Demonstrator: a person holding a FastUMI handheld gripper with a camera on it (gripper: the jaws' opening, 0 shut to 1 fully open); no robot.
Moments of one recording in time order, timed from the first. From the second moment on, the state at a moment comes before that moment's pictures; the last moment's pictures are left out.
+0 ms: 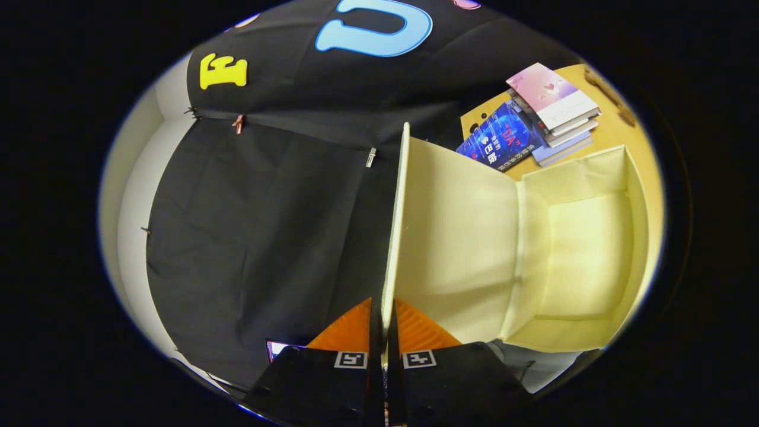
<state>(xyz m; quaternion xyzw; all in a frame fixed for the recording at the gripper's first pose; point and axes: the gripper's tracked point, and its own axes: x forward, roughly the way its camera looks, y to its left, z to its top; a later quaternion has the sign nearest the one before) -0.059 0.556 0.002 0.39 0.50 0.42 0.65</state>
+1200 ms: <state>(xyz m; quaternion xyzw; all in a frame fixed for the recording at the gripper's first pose) -0.026 0.378 -0.044 0.13 0.23 0.36 0.90</state>
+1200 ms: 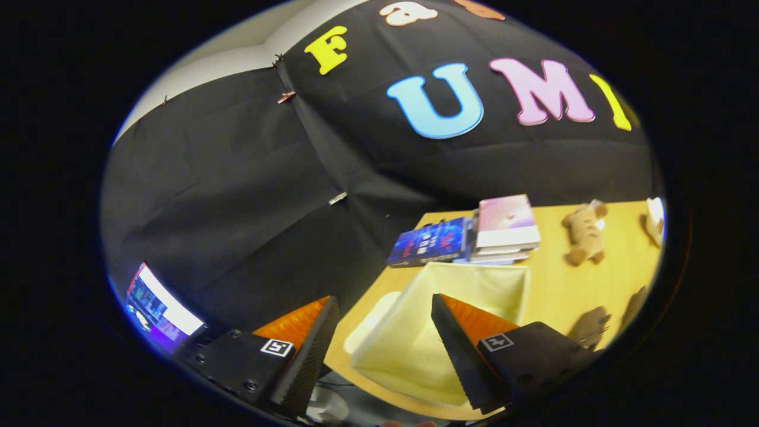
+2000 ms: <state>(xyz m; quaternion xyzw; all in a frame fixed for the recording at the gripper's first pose) -0.006 0.095 -0.232 0.00 0.32 0.21 0.92</state>
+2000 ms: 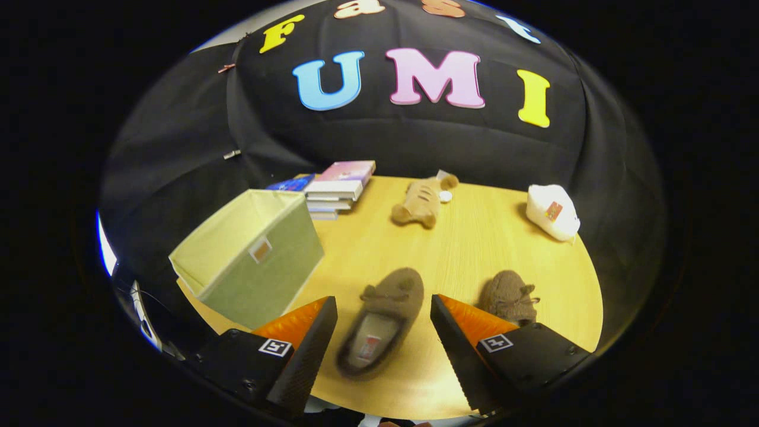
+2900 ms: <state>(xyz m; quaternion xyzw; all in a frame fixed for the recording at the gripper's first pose) 0.027 0.101 -0.345 0.08 0.46 0.06 0.88</state>
